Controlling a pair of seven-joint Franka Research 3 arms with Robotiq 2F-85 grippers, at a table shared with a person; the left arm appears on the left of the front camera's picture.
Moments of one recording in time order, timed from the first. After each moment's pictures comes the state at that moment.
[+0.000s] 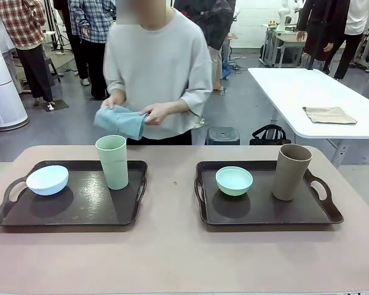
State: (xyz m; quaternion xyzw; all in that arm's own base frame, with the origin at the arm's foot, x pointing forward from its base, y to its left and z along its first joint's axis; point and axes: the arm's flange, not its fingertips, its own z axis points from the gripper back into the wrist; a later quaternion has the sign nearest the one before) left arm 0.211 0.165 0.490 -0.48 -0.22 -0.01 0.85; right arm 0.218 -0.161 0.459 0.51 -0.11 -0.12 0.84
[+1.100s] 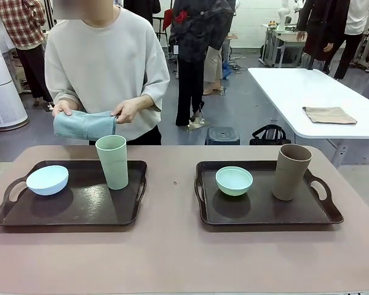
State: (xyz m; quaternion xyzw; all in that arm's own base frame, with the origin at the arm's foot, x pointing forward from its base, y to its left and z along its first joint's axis) left arm 0.211 0.165 0.490 -0.48 -0.22 -0.01 0.85; right arm 0.218 -0.161 0.459 0.51 -0.10 -0.12 0.84
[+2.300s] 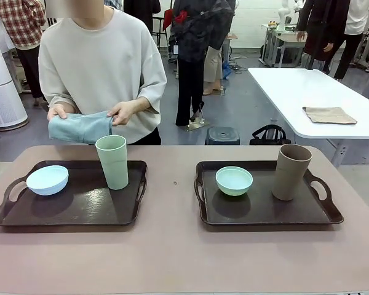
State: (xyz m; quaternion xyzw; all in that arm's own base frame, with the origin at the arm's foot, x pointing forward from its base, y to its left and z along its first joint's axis) left arm 0.211 0.165 0.491 -0.48 -0.22 -0.01 0.85; right arm 0.218 -0.161 0.459 0.51 -0.10 -0.12 0.84
